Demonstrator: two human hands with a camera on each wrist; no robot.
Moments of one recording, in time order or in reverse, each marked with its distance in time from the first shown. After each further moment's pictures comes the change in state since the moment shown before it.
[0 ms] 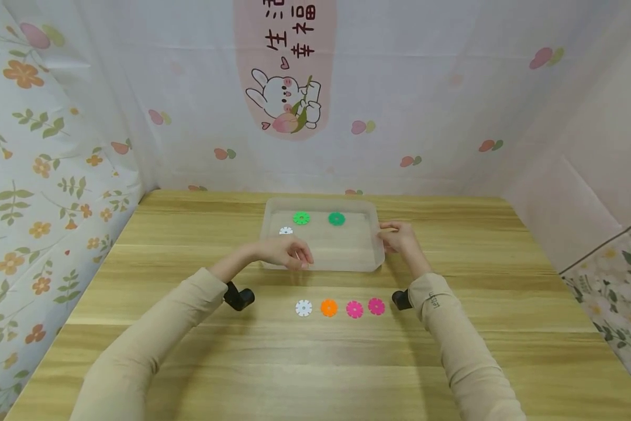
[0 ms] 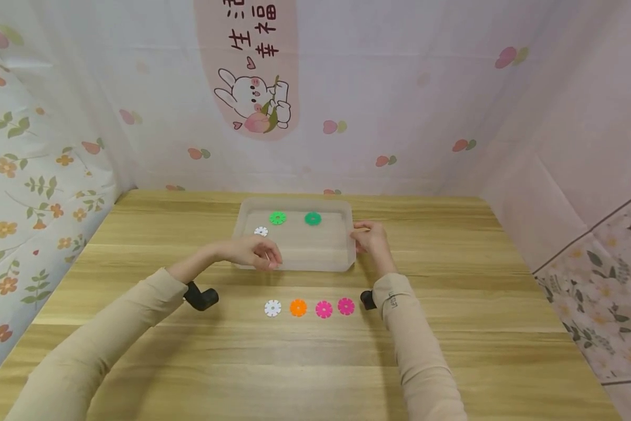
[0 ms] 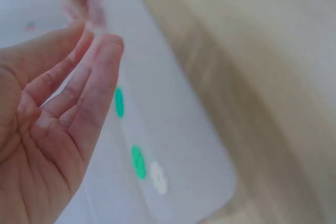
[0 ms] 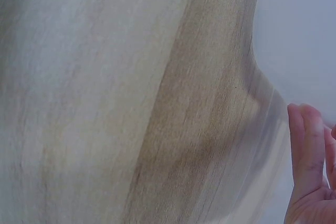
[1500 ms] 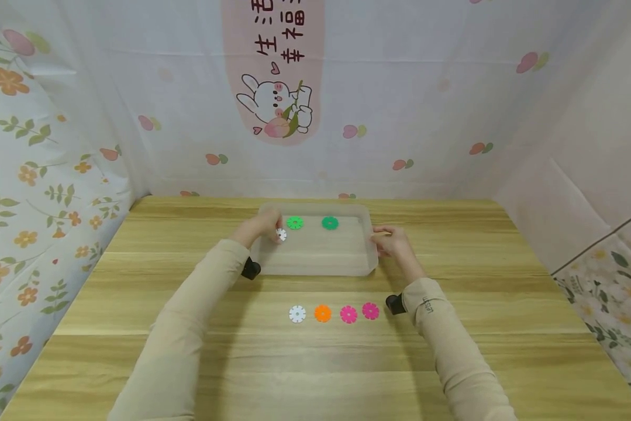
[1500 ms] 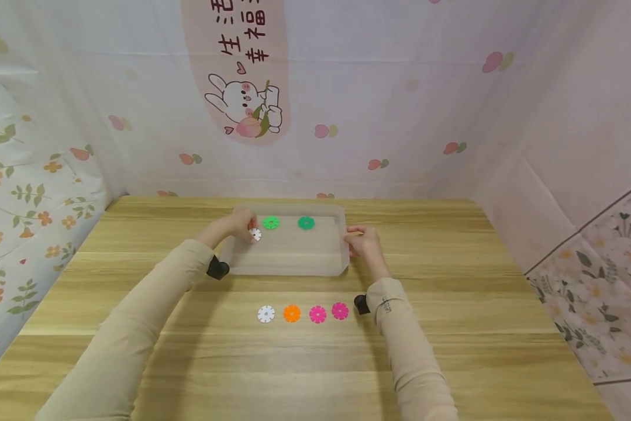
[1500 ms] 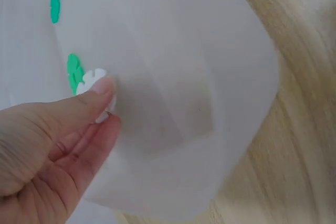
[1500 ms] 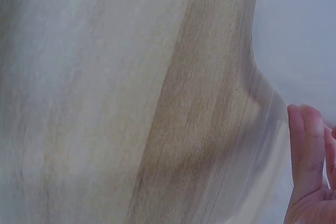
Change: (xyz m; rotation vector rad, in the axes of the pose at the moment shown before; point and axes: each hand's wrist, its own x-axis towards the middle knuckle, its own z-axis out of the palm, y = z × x) left_hand 0.125 -0.242 -0.065 0.347 0.298 -0.317; right_hand -0.001 0.001 0.002 0.048 0.005 0.013
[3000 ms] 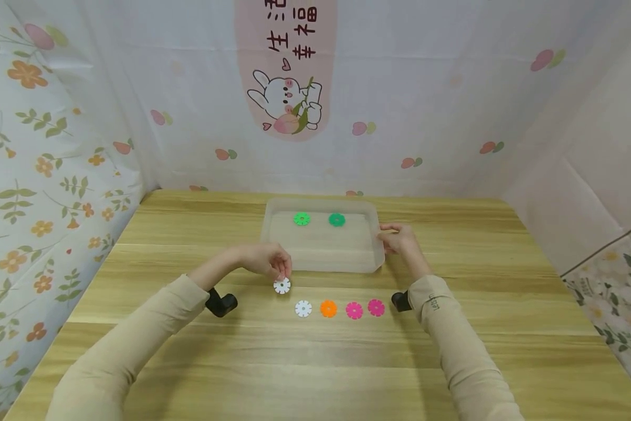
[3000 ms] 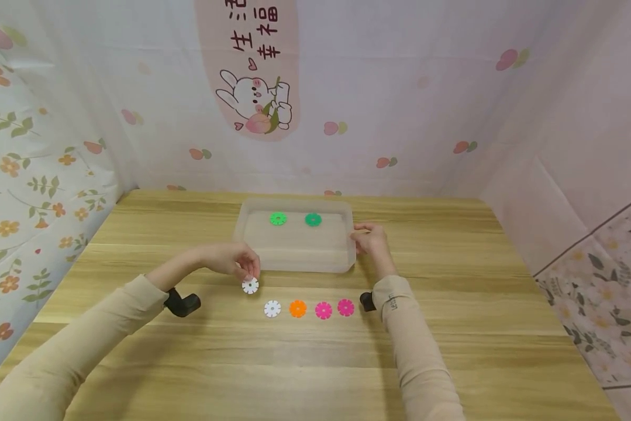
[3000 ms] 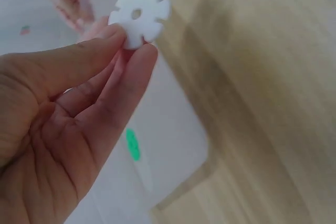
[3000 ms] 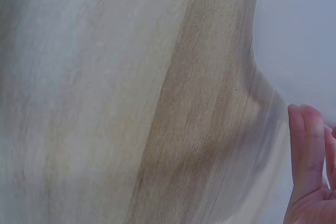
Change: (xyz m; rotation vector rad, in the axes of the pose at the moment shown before) left_hand -0.224 0.178 -0.069 -0.230 -0.395 0.261; right_hand 0.003 -0.001 -0.001 -0.015 -0.008 0.022
